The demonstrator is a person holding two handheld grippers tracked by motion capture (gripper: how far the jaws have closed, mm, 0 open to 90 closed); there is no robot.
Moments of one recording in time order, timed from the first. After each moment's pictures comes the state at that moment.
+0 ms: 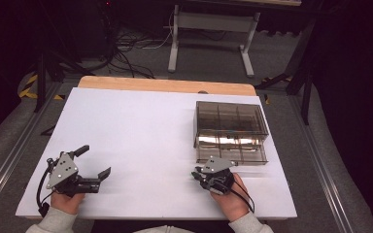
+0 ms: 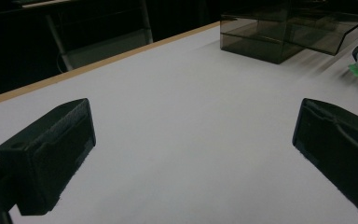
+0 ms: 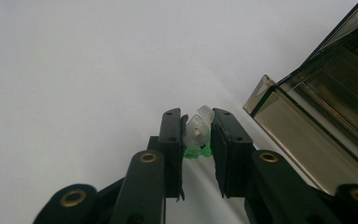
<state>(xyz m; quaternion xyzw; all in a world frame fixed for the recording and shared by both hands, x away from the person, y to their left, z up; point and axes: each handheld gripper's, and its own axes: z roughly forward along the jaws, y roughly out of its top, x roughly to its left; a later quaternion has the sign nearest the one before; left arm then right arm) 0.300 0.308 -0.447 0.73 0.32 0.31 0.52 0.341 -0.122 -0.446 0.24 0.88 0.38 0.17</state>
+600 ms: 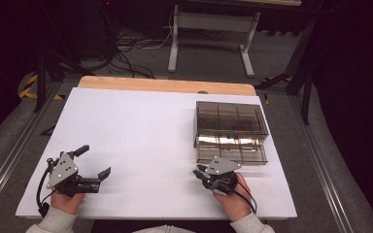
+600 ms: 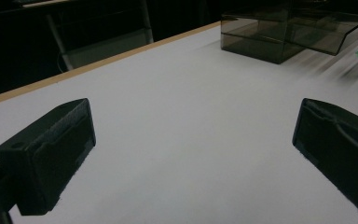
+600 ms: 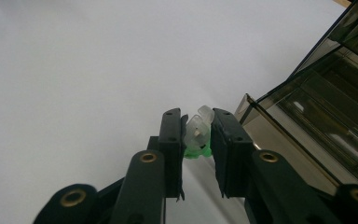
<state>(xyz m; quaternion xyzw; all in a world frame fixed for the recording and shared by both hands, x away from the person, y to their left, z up) 0.300 0.308 -0.447 0.73 0.32 0.31 0.52 0.335 -0.130 -0.437 0.23 0.86 0.41 0.19</state>
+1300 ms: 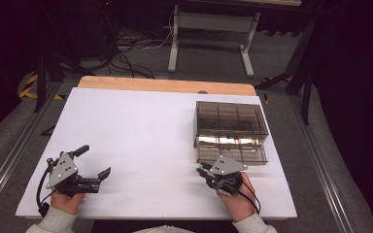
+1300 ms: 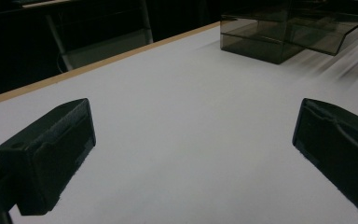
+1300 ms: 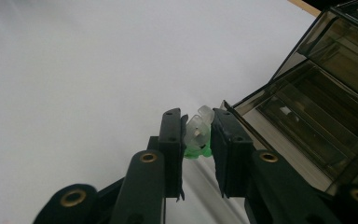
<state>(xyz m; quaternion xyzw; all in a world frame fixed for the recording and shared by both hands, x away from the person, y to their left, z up) 0.300 0.308 -0.447 0.73 0.32 0.31 0.52 0.330 -0.139 -0.426 0.23 0.85 0.41 0.21</state>
